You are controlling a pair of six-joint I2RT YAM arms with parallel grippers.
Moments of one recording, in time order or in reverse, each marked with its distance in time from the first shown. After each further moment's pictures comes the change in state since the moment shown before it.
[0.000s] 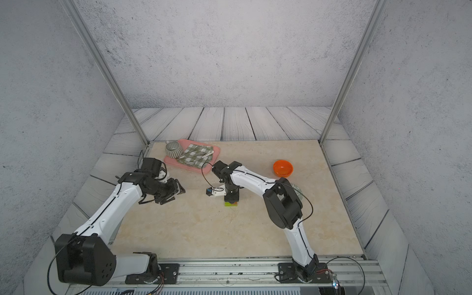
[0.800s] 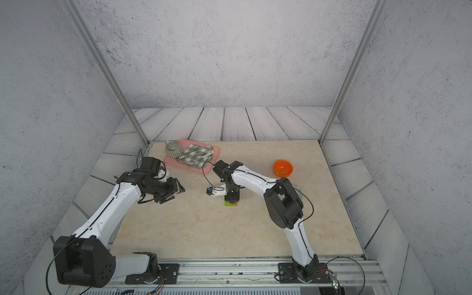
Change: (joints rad) left arm 0.000 -0.015 0.014 -0.008 0.000 0.003; right arm -0.011 -0.003 0.003 0.001 -0.020 -0.007
